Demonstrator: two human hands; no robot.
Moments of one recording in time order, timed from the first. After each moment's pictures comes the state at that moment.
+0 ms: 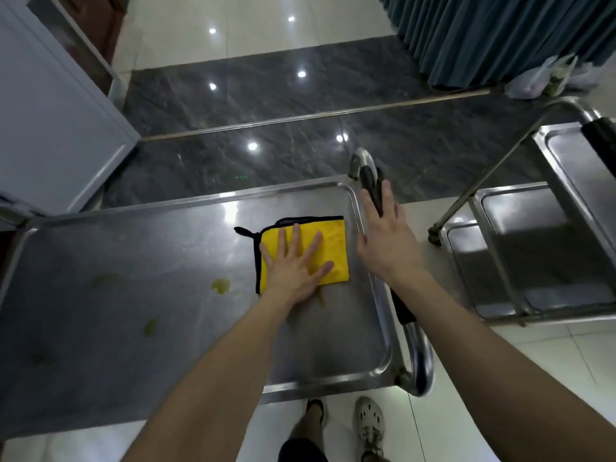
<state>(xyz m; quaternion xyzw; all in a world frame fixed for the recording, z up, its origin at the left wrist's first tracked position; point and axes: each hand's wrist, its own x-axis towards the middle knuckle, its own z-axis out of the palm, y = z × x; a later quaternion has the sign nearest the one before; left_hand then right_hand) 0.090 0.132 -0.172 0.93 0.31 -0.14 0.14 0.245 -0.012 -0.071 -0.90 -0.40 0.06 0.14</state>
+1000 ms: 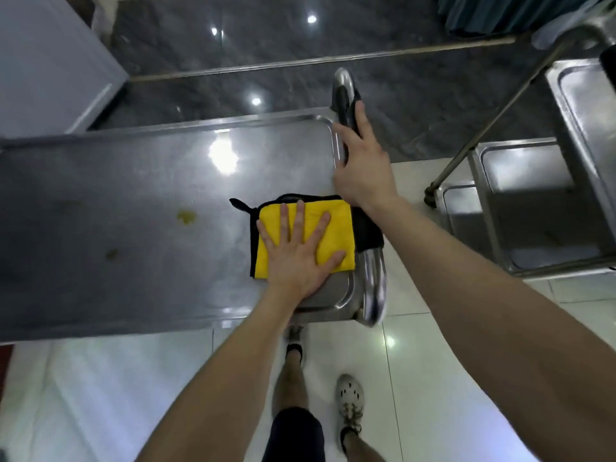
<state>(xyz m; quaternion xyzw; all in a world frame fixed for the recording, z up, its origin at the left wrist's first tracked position) 0.071 0.000 -0.220 0.95 0.31 -0.01 0.08 0.258 -0.026 -0.065 -0.87 -0.40 0.14 0.27</state>
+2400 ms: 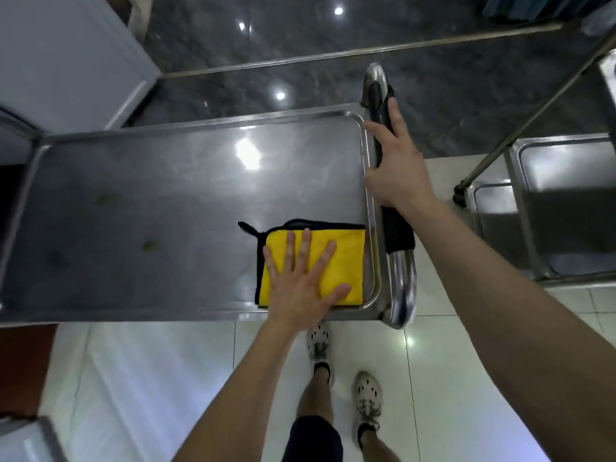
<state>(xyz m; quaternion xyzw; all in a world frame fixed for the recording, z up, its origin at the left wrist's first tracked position) -0.012 -0.018 -0.225 0.95 0.30 0.00 0.08 0.258 -0.033 -0.063 -0.86 -0.39 0.17 0.29</state>
